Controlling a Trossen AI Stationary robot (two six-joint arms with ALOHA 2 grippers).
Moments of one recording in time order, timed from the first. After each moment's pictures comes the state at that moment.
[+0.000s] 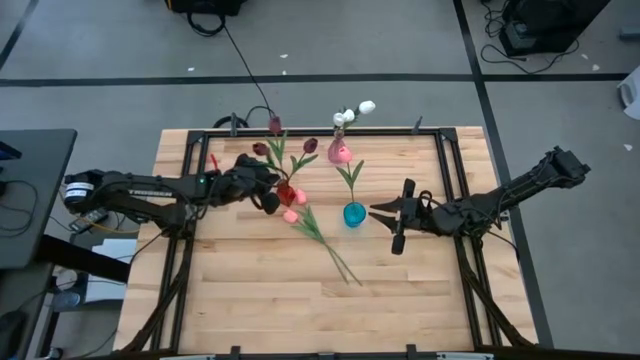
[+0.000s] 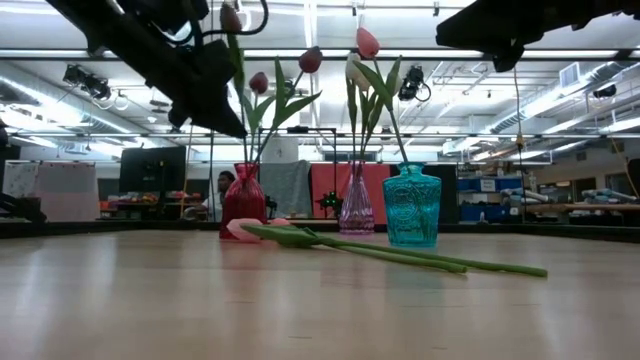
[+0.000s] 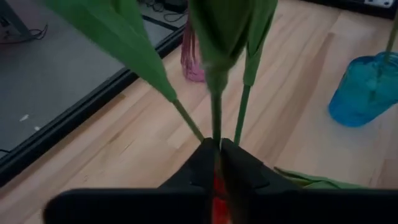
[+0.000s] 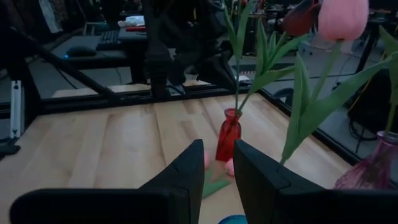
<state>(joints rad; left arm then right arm) 0.14 1.09 0.62 -0.09 -0.44 -0.24 0.37 0.96 0.50 0.26 0.64 0.13</state>
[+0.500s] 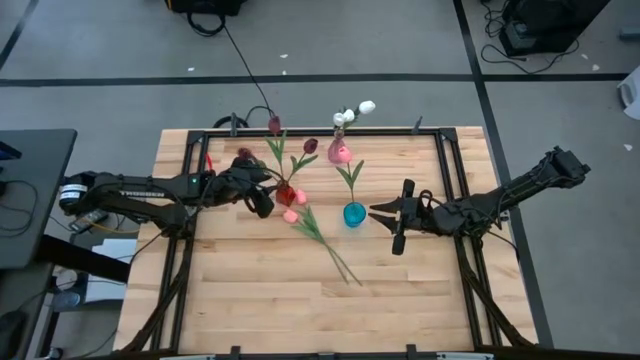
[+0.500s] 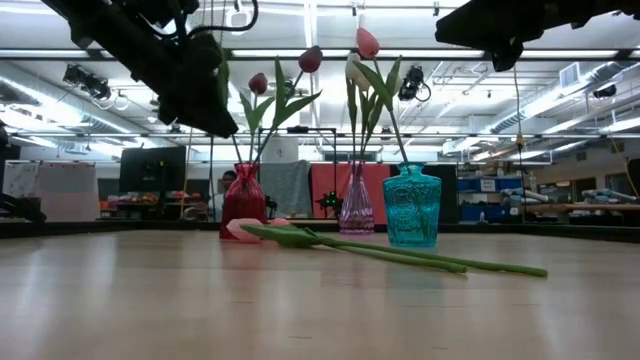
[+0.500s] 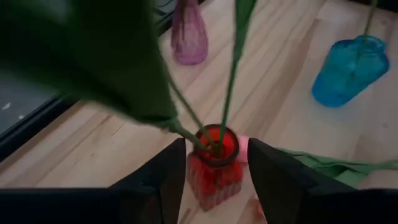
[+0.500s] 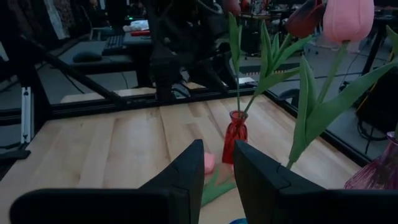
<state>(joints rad) 0.13 1.02 0.62 -0.22 -0.39 -0.29 0.37 0.96 0.50 0.28 0.63 0.14</state>
